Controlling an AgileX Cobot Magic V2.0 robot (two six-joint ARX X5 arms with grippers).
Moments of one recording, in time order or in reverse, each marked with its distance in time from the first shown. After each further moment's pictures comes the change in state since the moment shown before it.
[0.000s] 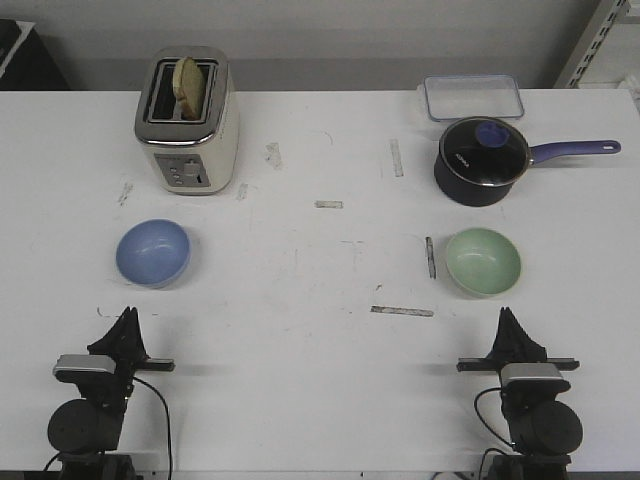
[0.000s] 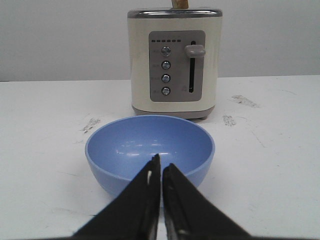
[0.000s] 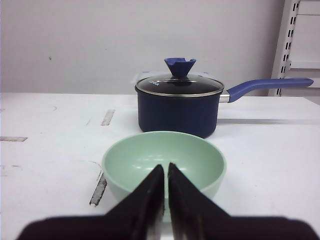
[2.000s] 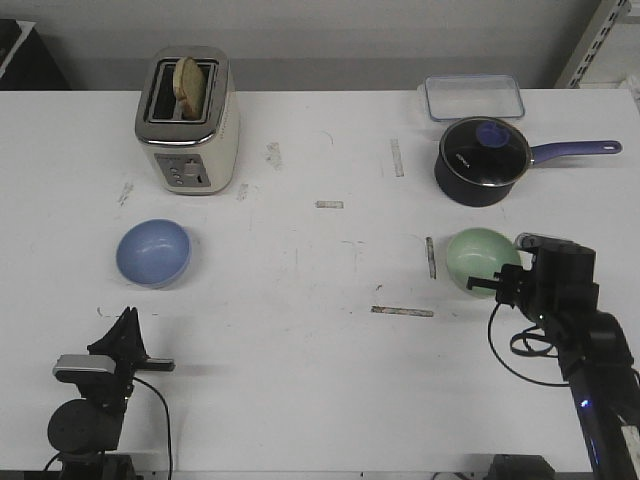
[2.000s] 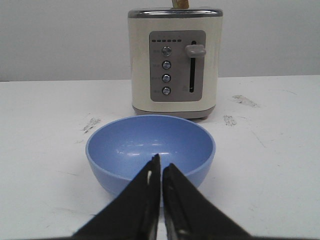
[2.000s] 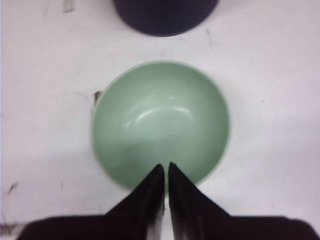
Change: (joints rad) left arm 0.000 0.000 0.000 0.000 0.000 0.000; right arm -0.051 1.072 0.990 -0.768 -0.011 0.196
